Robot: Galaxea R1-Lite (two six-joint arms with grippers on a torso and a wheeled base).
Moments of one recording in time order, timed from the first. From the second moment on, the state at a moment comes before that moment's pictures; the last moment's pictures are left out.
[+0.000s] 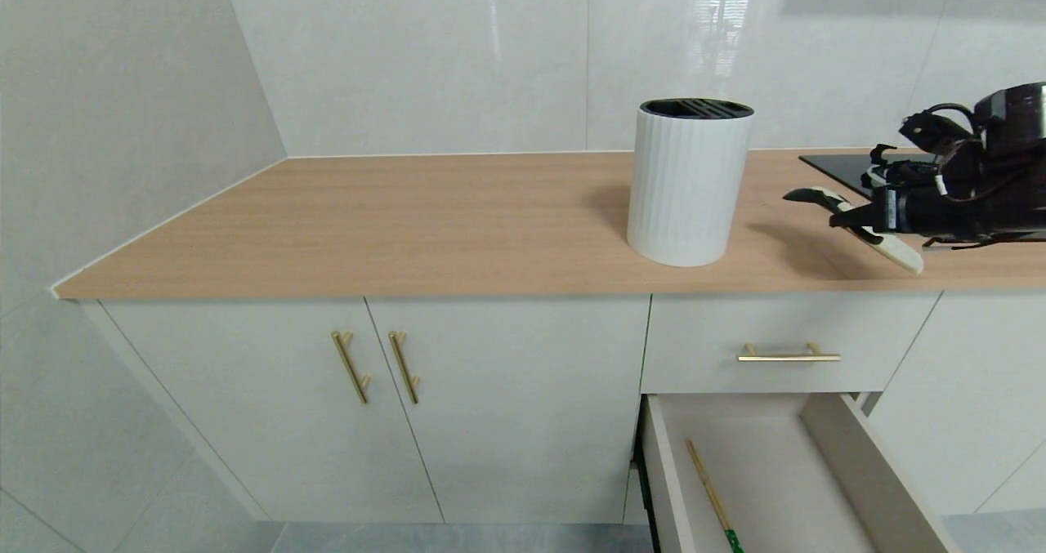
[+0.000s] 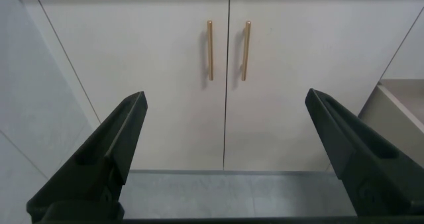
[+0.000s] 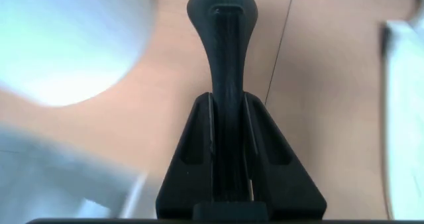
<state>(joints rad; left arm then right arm) 0.00 0.00 0.00 -0.01 0.00 -0.01 -0.13 1.91 -1.59 0.18 0.43 -0.04</state>
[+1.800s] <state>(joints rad) 0.00 0.00 0.00 -0.01 0.00 -0.01 0.04 1.73 -0.76 0.00 0.13 0.00</state>
